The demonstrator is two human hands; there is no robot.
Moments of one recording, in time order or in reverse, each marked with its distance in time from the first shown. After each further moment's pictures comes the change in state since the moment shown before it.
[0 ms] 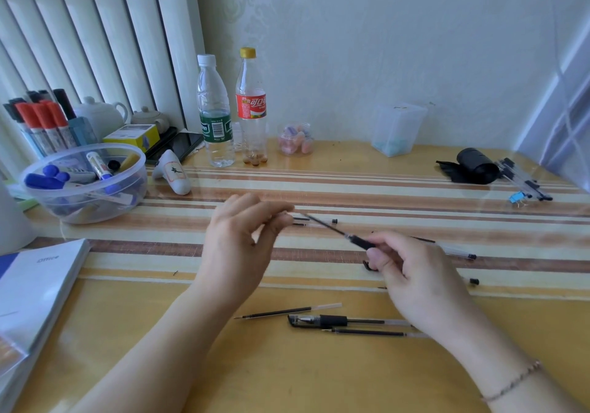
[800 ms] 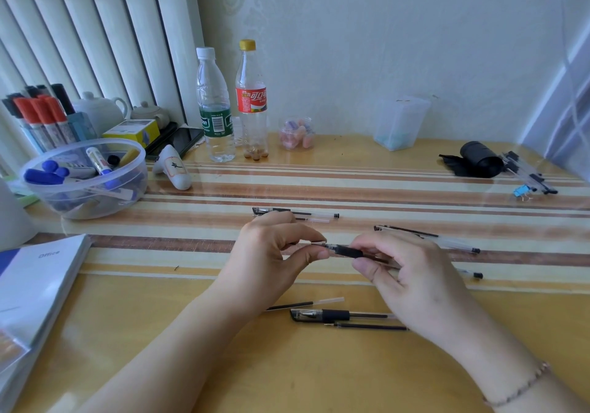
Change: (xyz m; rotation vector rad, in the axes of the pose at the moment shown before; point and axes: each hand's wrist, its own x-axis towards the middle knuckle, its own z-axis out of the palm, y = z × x) left_hand -0.009 0.018 0.008 -0.165 -0.252 -0.047; right_hand -0.005 -0.011 -0.002 0.058 0.038 -0.234
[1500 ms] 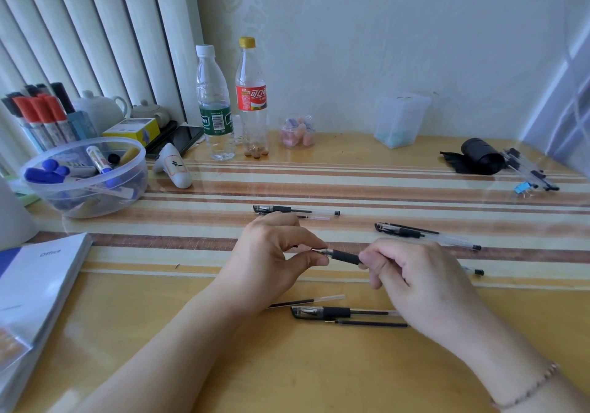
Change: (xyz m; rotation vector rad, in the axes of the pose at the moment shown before) left_hand -0.001 -0.002 -0.001 0.030 -0.085 0.016; right_hand -0.003 -0.004 -0.005 -0.062 -0.093 0.080
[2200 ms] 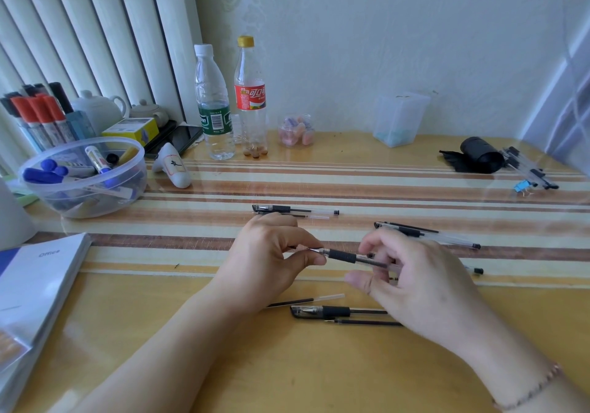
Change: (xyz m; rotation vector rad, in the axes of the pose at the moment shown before) left_hand 0.001 -0.001 0.000 0.044 -0.007 0.018; right_hand -0.002 -0.002 -0.001 -0.023 0.007 0.011
